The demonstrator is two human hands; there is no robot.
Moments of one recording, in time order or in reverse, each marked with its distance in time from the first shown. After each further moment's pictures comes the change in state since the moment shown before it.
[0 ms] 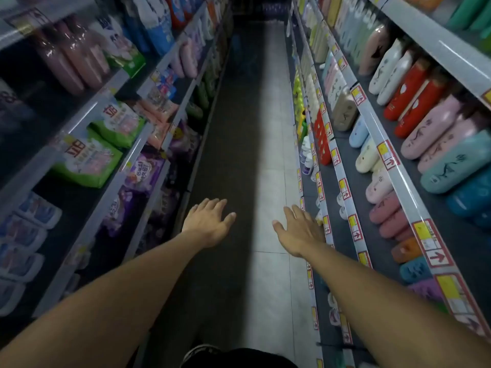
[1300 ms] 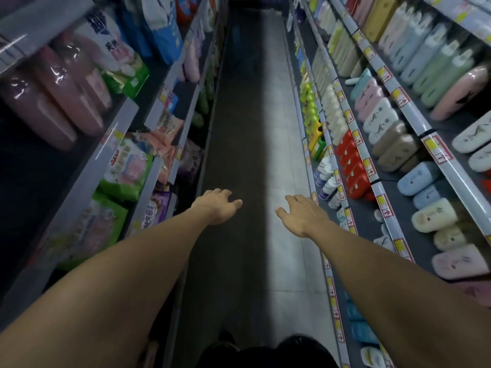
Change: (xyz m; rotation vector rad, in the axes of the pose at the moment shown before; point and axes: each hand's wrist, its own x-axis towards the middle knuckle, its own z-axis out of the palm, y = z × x) left_hand 0.327 -0.175 -0.159 -0.056 -0.225 0.003; right_hand 0.331 -0.194 -0.087 -0.118 -0.055 0.039
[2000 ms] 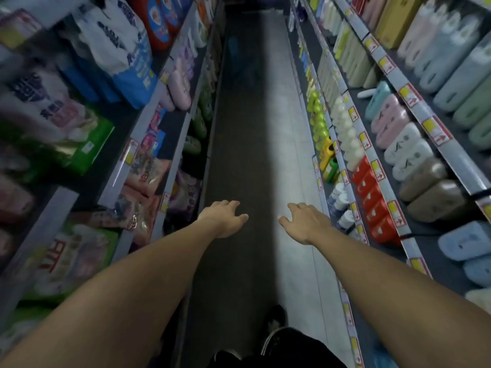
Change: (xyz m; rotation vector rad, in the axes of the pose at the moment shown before) left_hand 0.256 0.074 -0.102 0.126 -0.038 0.020; right_hand 0.270 0.070 -0.084 0.073 -0.038 -0.013
